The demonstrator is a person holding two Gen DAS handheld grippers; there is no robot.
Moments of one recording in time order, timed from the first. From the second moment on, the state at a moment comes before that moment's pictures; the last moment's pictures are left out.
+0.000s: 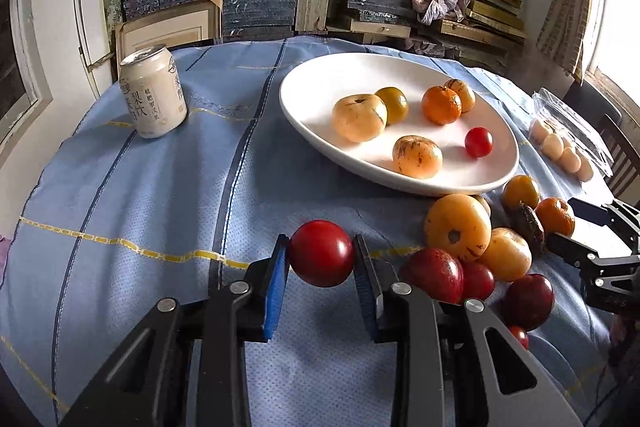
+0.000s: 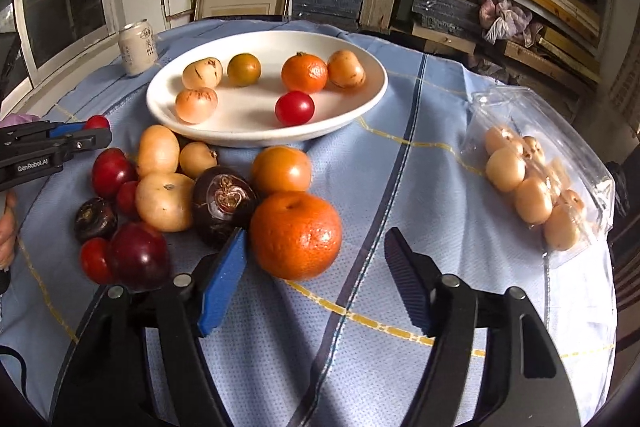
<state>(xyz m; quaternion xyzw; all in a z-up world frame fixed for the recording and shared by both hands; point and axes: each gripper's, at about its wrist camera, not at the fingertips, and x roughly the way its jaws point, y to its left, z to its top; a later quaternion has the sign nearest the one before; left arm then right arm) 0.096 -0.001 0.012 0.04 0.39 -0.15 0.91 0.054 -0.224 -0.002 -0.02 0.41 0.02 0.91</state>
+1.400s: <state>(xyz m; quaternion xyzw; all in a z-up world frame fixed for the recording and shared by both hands) 0.204 -0.052 0.061 0.07 0.38 -0.12 0.92 0.143 -0.195 0.067 0.04 0.36 0.08 0.93</state>
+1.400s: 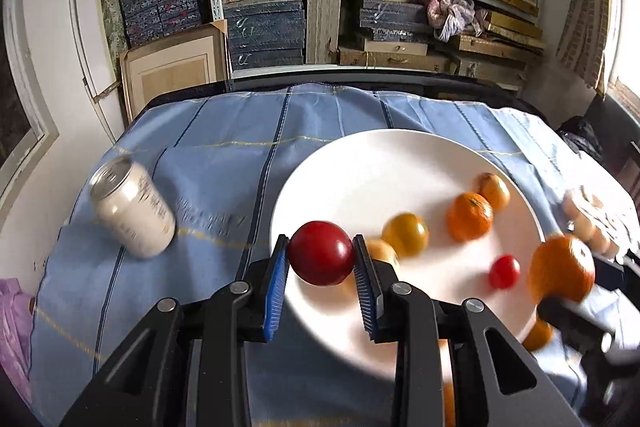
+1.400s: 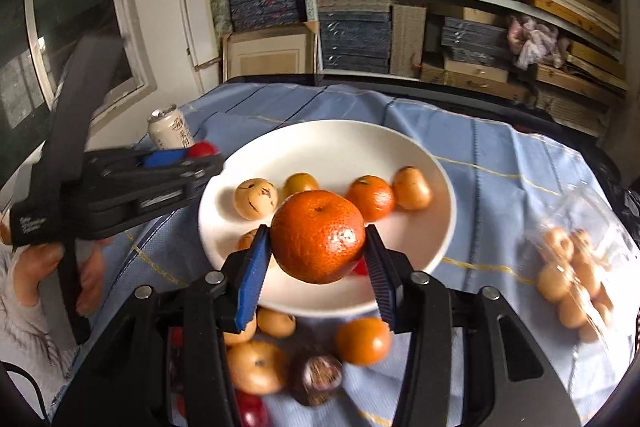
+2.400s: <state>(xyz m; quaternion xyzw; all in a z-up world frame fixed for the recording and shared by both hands) 0.270 -0.068 0.024 0.05 0.41 -0.13 0.90 0.190 -0.179 0.034 -0.02 0.37 0.09 0.92</state>
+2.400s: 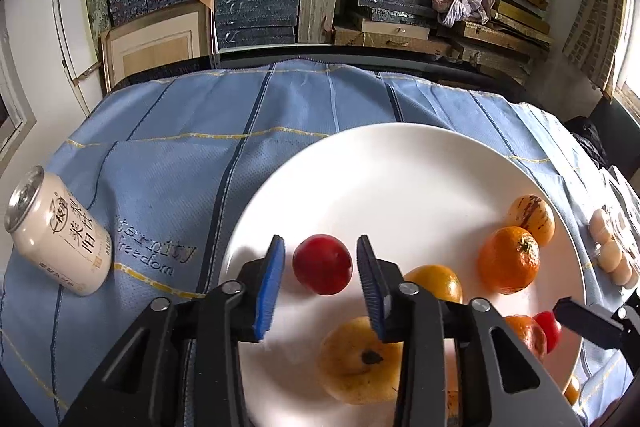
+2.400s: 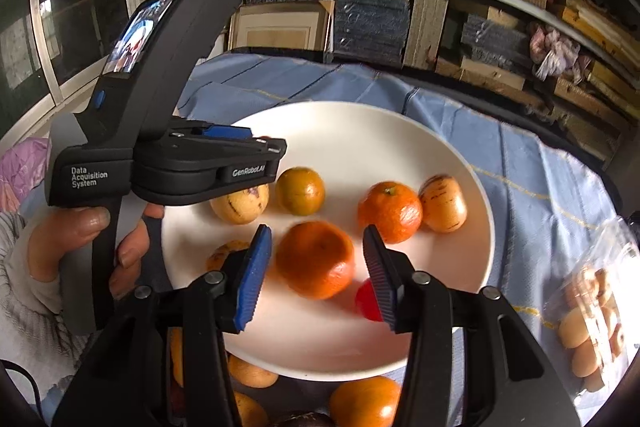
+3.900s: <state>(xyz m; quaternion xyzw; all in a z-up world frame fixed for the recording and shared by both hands) 0.056 -0.042 0.018 0.09 0.38 -0.18 0.90 0.037 -0.291 0.048 0.23 0.33 0.03 0.92</state>
